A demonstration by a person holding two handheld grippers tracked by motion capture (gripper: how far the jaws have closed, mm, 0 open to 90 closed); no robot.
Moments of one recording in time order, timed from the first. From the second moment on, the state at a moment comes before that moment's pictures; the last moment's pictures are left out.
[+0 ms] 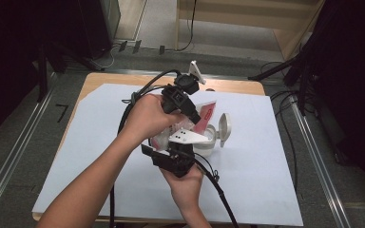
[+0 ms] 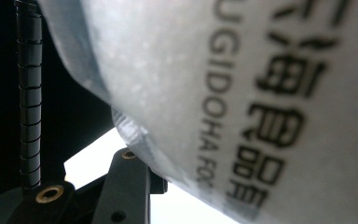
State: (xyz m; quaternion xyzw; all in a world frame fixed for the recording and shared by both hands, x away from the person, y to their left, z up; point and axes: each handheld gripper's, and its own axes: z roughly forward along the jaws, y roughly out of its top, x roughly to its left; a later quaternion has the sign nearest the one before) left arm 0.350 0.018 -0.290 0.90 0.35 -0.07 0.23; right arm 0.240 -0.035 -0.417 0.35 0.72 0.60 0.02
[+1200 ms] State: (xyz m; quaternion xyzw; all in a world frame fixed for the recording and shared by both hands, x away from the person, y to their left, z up) left arm 0.346 0.032 -0.296 0.89 0.37 -0.07 0.26; right arm 0.239 -0.032 -0.418 0.34 0.74 0.58 0.02
